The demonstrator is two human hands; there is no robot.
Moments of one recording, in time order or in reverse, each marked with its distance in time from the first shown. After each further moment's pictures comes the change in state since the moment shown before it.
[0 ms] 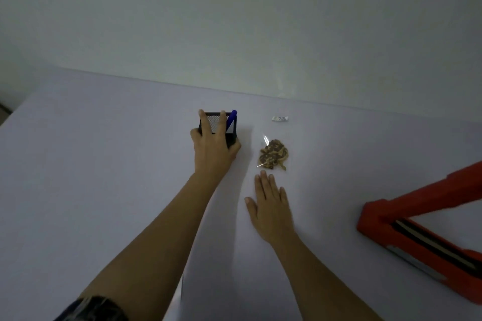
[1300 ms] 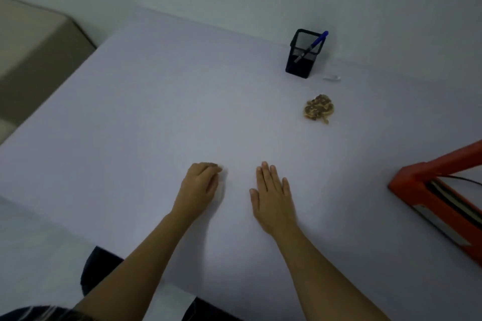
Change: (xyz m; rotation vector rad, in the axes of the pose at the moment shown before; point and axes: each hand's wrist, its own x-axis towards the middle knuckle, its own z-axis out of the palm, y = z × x) left_hand -0.228 -0.102 -0.034 -0.093 -0.089 0.017; right_hand -0.111 -0.042 0.033 -0.055 -0.053 -0.163
